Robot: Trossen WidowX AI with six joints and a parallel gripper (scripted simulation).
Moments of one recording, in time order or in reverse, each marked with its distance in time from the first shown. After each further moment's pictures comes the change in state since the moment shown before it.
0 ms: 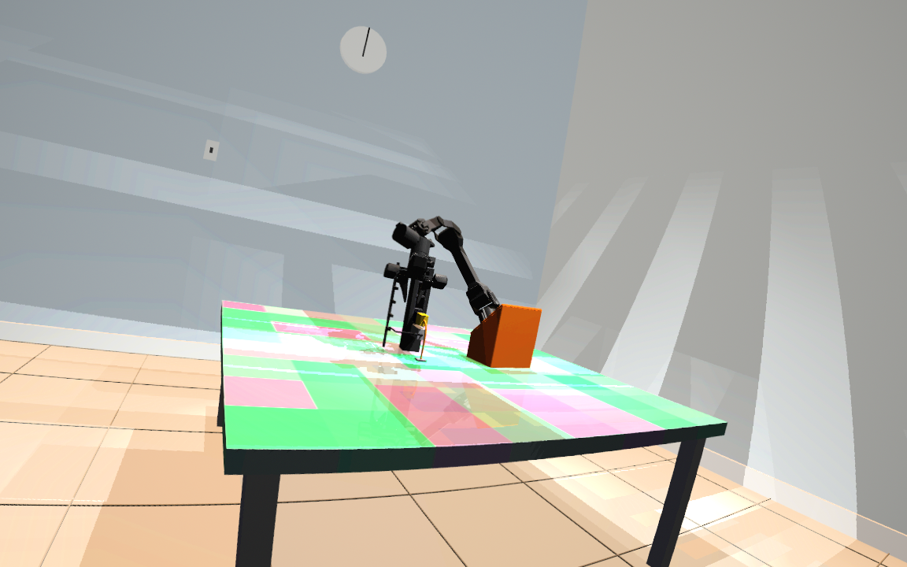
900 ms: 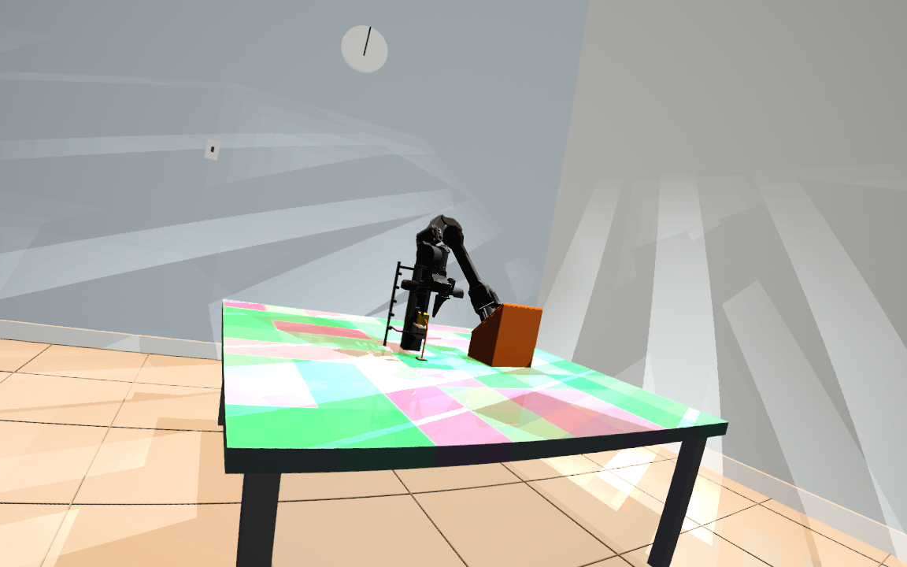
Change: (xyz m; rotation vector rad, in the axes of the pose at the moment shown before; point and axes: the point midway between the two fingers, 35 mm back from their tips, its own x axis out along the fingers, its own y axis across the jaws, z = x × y) arm 0.020 0.061 -0.039 -0.153 0.401 0.083
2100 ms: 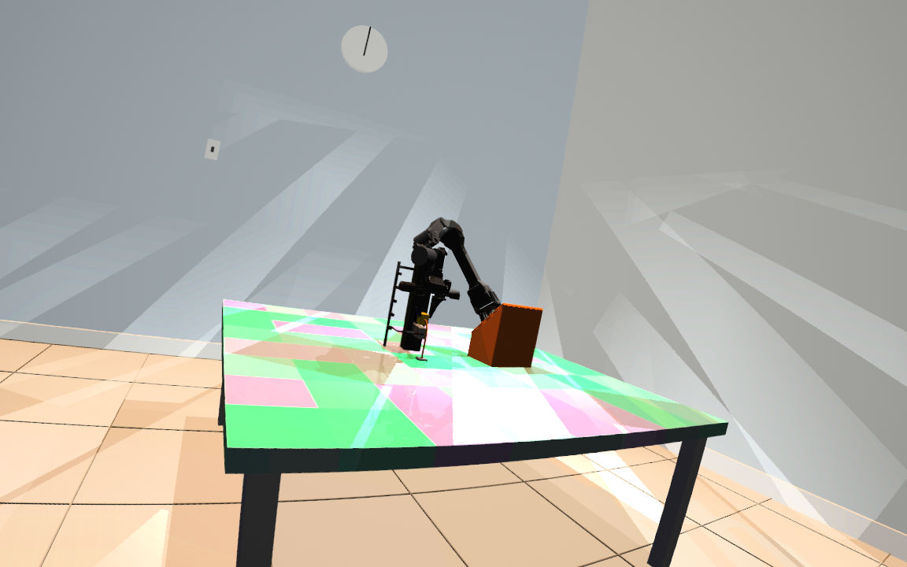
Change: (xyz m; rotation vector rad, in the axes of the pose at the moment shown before) arm 0.009 0.001 -0.030 0.004 -0.001 -0.003
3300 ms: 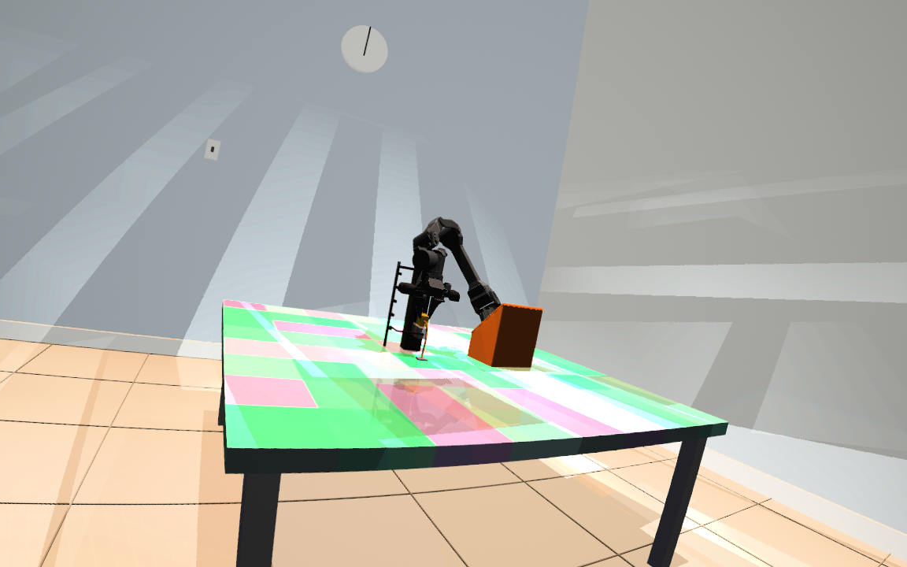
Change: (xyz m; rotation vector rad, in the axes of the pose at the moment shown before) arm 0.005 -0.002 0.004 0.002 0.066 0.006
